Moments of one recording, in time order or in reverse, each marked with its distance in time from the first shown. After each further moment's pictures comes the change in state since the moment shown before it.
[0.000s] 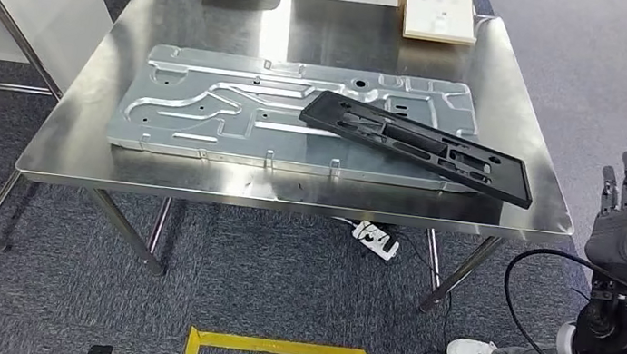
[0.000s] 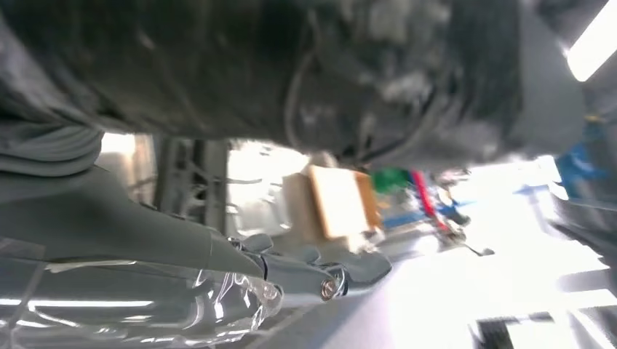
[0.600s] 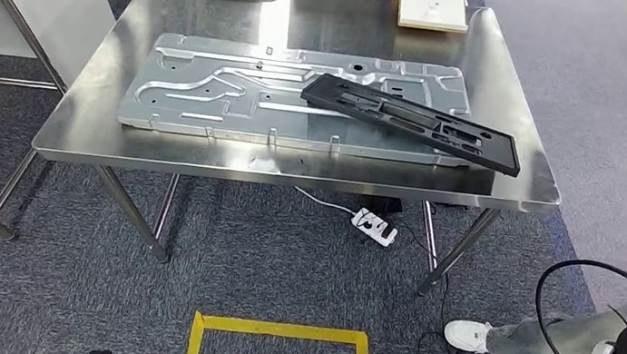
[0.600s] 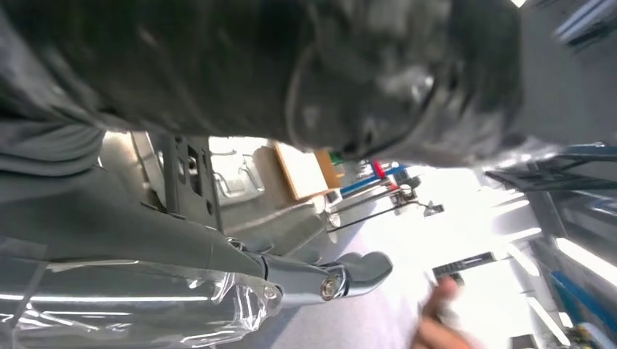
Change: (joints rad) left arm 0.002 -0.008 0.000 0.000 0.000 0.002 0.002; right arm 0.098 0.013 -0.172 -0.083 -0.061 -0.048 -0.050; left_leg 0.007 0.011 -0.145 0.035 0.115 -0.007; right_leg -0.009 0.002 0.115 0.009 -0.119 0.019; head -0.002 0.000
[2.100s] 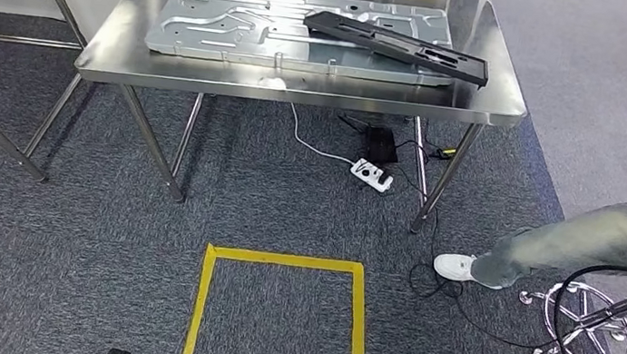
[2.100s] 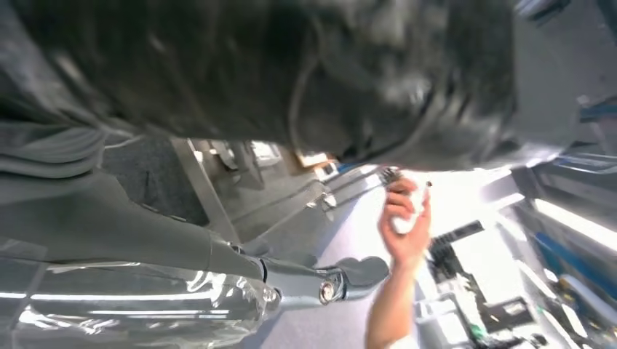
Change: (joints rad) left arm -0.015 0.012 -0.077 0.001 -0.133 0.008 0.109; right arm 0.046 0.089 -0.184 -0.068 0.097 0.000 0.137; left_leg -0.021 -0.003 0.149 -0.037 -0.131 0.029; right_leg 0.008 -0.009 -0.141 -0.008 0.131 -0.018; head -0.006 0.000
